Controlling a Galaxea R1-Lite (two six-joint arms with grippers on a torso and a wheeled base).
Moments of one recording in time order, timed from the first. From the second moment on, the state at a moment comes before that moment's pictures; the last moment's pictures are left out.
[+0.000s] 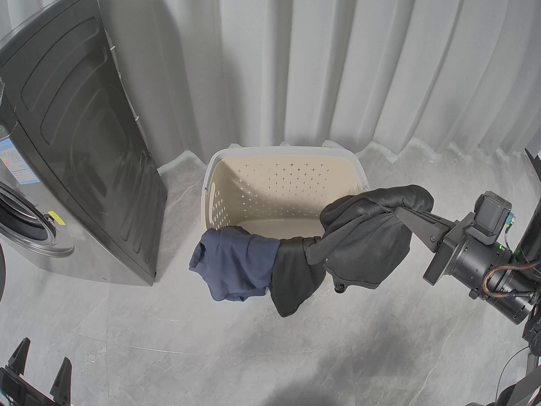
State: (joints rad) left arm 0.00 0.02 -0.02 0.00 0.01 -0.04; right arm 0.69 1.41 -0.40 -1.08 -0.09 0.14
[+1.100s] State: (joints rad) left arm 0.00 0.02 -0.02 0.00 0.01 -0.04; right arm 0.70 1.41 -0.40 -1.09 -0.09 0.15
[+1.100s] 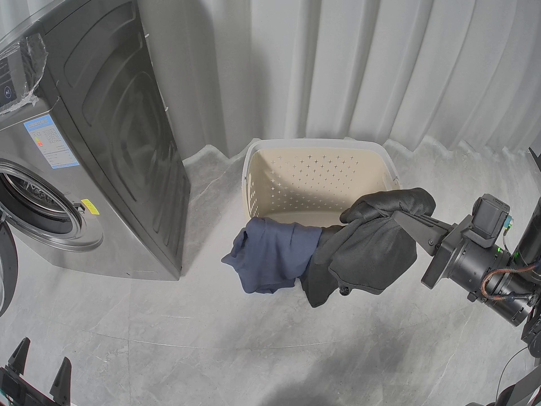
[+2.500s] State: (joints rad) left arm 0.00 0.02 -0.02 0.00 0.01 -0.04; right arm 0.70 1.42 -0.40 -1.09 -0.09 0.15
